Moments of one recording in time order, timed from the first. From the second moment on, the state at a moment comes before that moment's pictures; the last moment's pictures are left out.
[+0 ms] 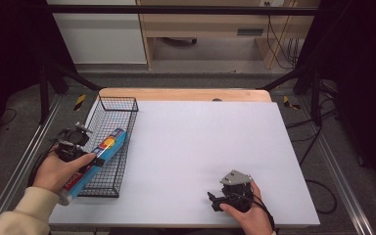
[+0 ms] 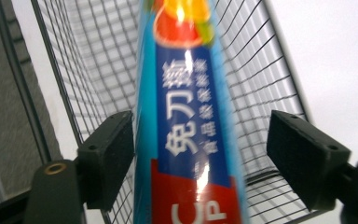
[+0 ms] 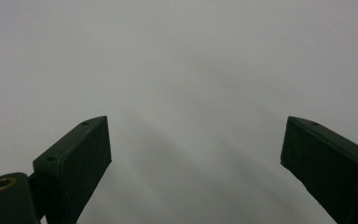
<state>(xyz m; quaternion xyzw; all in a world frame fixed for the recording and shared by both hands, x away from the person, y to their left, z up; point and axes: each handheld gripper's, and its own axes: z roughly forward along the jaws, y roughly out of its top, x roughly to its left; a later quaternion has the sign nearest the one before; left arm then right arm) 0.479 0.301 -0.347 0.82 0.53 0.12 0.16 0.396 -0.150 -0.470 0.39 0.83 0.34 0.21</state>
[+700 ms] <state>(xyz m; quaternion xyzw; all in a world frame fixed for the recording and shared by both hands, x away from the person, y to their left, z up) 0.442 0.216 -0.315 0.83 0.42 0.19 0.30 0.397 -0.161 -0.463 0.42 0.80 0.36 0.23</state>
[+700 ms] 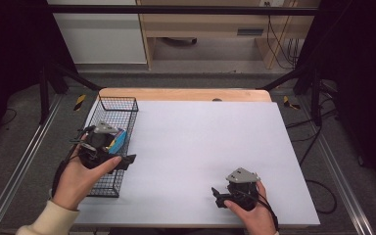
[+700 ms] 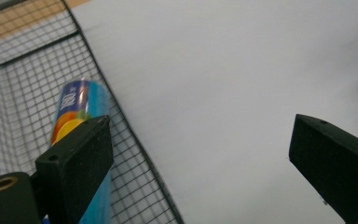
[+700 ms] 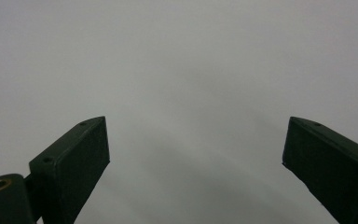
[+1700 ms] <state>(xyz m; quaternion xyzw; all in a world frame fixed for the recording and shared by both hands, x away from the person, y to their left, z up) 0.432 0.123 -0.433 0.82 0.35 0.21 0.39 0.394 -0.174 -0.463 0.44 0.79 0.34 0.26</state>
